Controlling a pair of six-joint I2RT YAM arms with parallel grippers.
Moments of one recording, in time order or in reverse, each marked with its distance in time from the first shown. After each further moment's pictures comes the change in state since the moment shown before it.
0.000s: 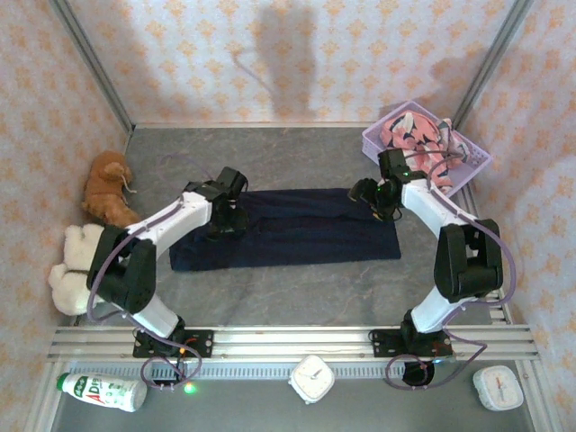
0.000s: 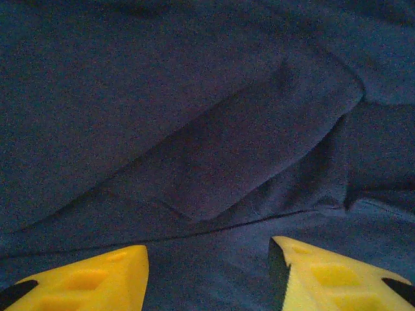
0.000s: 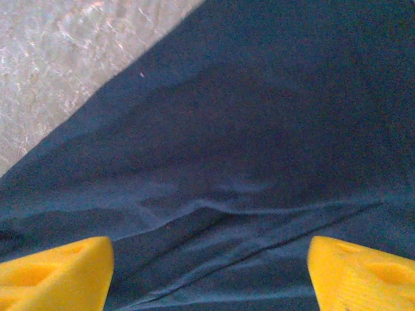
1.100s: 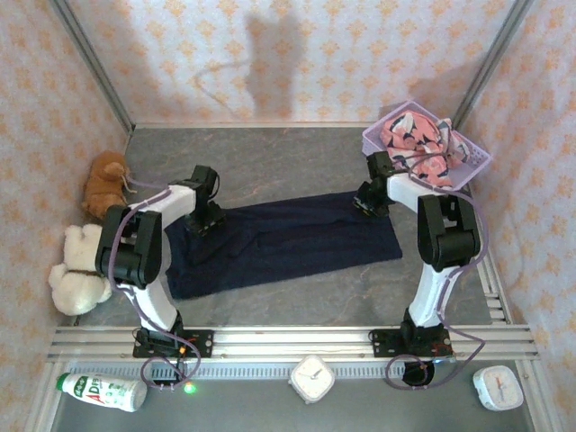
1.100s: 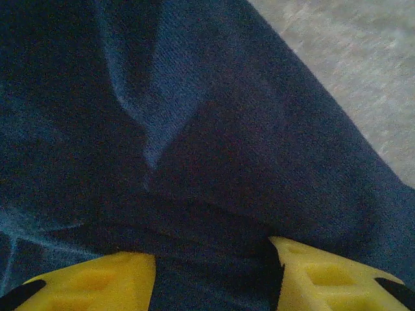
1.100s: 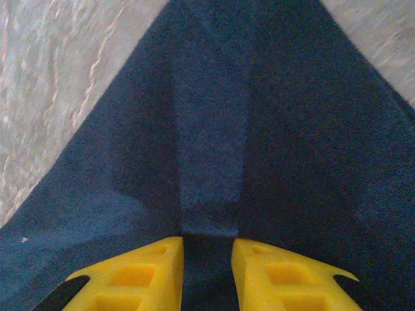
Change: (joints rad) left arm 0.261 0.169 -0.005 0.121 0.016 -0.269; right arm -0.016 0.281 0.087 0.114 0.097 0.051
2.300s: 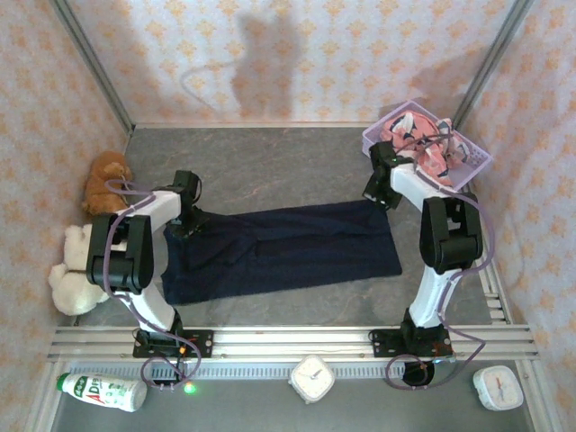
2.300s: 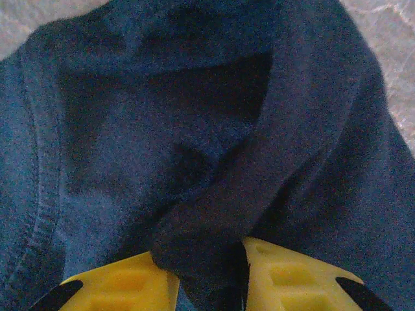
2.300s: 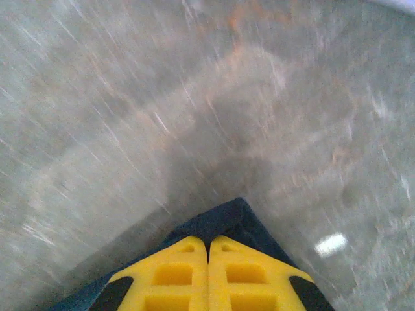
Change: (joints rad) left arm 0.118 -0.074 -0.096 0.001 -0.058 0.011; right arm -0.002 -0.024 0.144 -0.185 0.267 -0.129
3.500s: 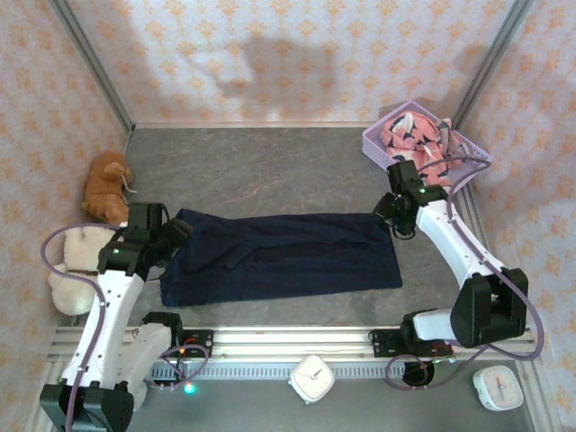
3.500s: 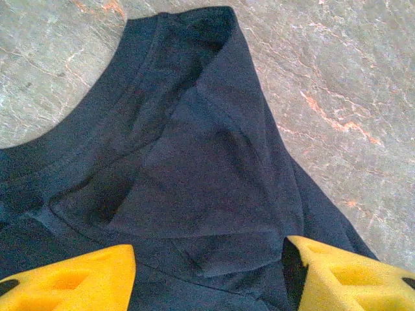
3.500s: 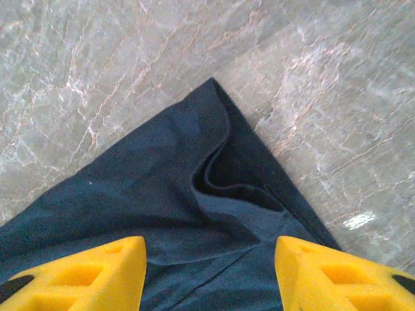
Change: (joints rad) left arm 0.002 -0.875 -0.175 -0.302 0.100 -0.174; right arm 0.040 -0.552 -0.319 -0.157 -0.070 0.088
